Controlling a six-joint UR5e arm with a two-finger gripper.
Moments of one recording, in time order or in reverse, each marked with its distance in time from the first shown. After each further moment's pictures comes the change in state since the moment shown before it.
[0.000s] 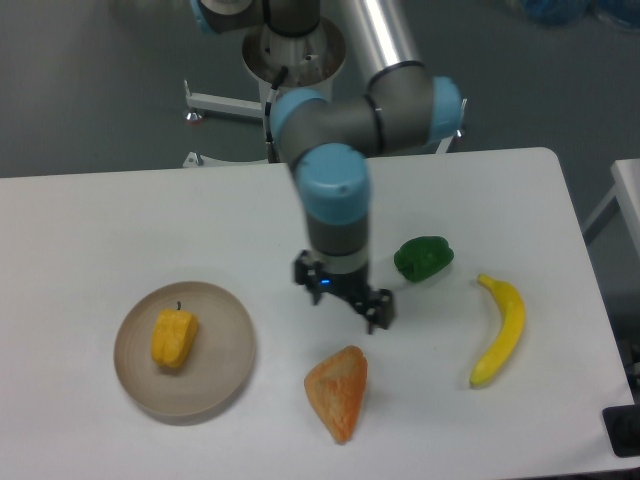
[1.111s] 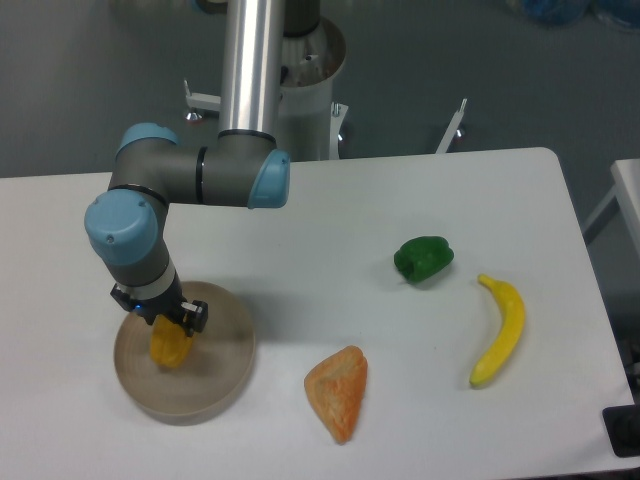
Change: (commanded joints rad) arm -0.440 -0.080 -0.015 0.000 -0.044 -0.903
